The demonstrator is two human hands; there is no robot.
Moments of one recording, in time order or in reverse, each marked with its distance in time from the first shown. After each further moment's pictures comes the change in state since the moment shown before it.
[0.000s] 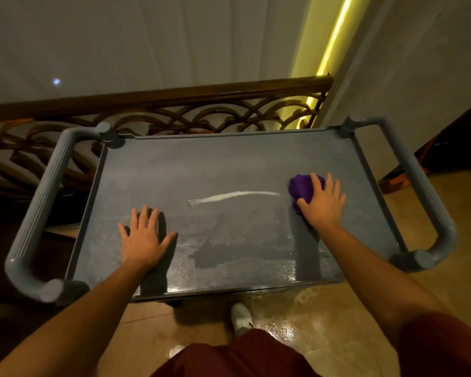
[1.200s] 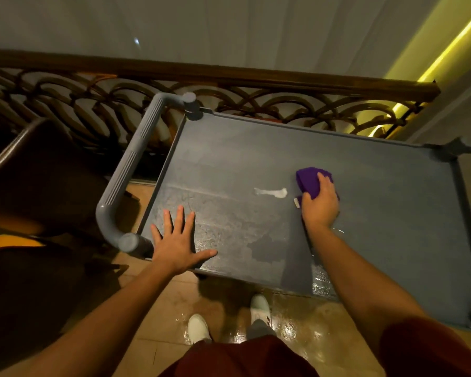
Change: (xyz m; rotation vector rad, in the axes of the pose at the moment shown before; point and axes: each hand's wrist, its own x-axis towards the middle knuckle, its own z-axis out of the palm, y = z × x) left_hand -0.060 -0.074 0.019 0.011 -0.199 -0.081; right_hand -0.024 -0.173 0.069 0.534 0.048 -0.051
